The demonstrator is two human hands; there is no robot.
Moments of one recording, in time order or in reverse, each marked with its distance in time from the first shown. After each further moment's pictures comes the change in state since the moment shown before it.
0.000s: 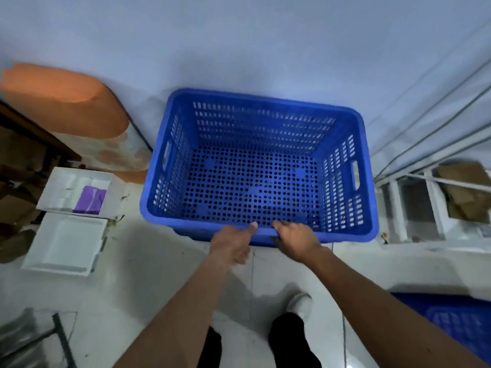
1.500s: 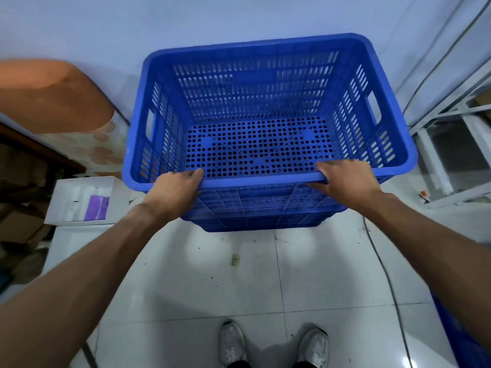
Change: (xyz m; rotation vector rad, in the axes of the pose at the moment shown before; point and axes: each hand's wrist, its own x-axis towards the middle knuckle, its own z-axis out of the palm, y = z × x) left_hand 0.035 -0.047 -0.097 1.381 0.486 0.765; right_hand -0.017 0.055 0.045 -0.089 0.435 0.127
